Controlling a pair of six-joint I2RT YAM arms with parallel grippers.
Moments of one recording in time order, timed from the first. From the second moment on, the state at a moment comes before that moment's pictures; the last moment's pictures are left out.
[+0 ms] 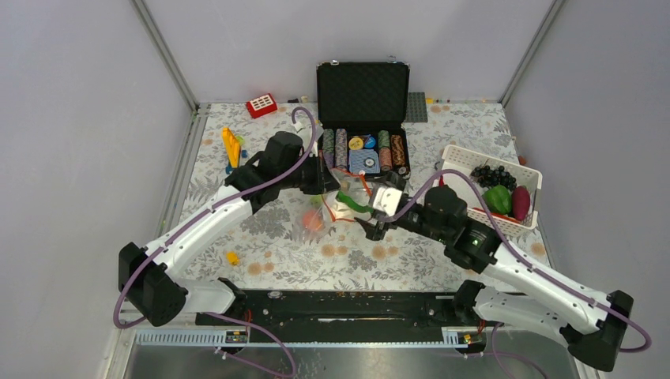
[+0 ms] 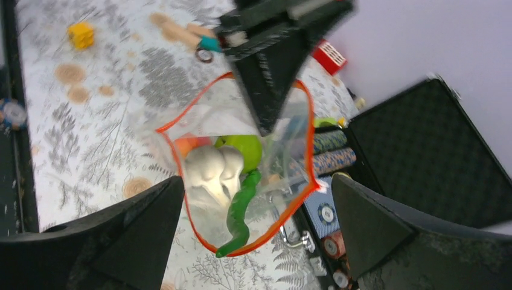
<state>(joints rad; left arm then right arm) -0.64 1.29 1.16 -0.46 0.28 -0.59 0.91 0.87 0.79 -0.11 -0.21 -0.56</state>
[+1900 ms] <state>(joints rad) -0.61 1.27 1.10 -0.36 0.31 -0.50 -0.10 1.79 1.22 -0.78 -0.05 -0.13</state>
